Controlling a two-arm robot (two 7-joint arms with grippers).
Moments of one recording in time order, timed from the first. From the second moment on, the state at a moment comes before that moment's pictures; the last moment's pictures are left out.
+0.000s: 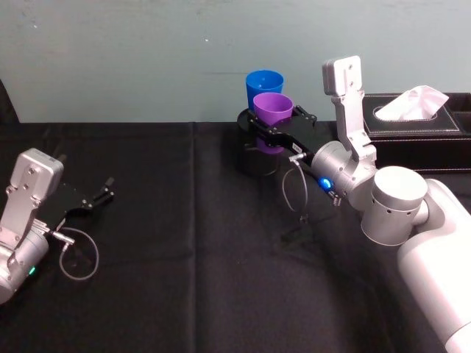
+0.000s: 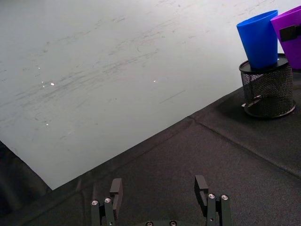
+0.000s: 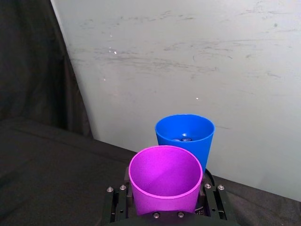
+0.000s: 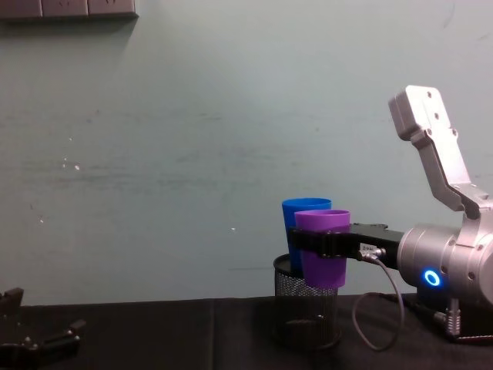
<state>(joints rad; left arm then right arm) -0.20 0.60 0.45 -1.41 -0.25 -0.12 0.03 0.54 0.11 -0.32 -1.09 0.25 0.07 0.28</state>
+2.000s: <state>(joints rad) -0.20 0.60 0.45 -1.41 -0.25 -0.12 0.03 0.54 0.11 -0.32 -1.09 0.25 0.07 0.28</state>
